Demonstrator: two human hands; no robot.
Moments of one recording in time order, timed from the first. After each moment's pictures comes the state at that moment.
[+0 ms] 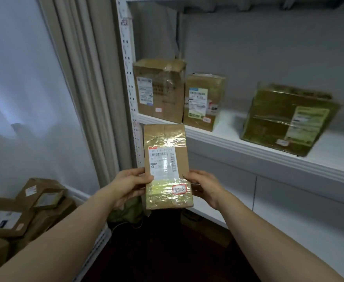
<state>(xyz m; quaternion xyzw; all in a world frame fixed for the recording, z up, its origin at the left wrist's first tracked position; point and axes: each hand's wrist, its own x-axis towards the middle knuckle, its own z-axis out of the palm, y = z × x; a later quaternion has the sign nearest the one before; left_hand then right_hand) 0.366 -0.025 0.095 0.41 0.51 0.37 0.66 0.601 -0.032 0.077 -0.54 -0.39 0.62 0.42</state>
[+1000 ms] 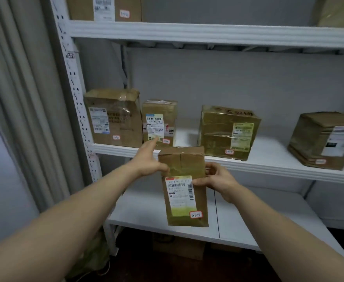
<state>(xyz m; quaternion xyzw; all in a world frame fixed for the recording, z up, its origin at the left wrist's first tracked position) 0.465 0.029 0.204 0.82 0.41 0.24 0.33 0.669 -0.072 0.158 -0.65 -0.40 0.40 0.51</state>
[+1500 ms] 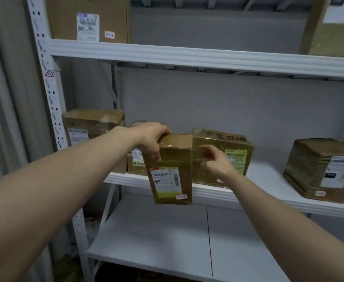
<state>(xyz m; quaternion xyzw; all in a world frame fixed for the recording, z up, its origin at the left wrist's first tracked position) 0.539 0.081 0.328 0.93 0.35 0.08 0.07 0.744 0.002 0.241 -0.69 -0.53 0.19 0.45</state>
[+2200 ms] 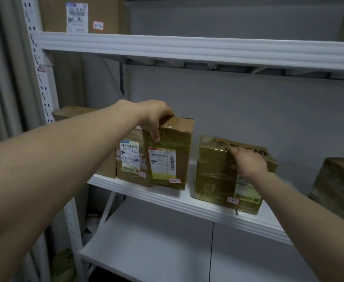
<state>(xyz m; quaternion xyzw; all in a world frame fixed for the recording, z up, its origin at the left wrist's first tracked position) 0.629 0.134 0.369 0.92 0.40 0.07 -0.02 0.907 0.066 0.250 -0.78 -0.60 -0.16 0.06</state>
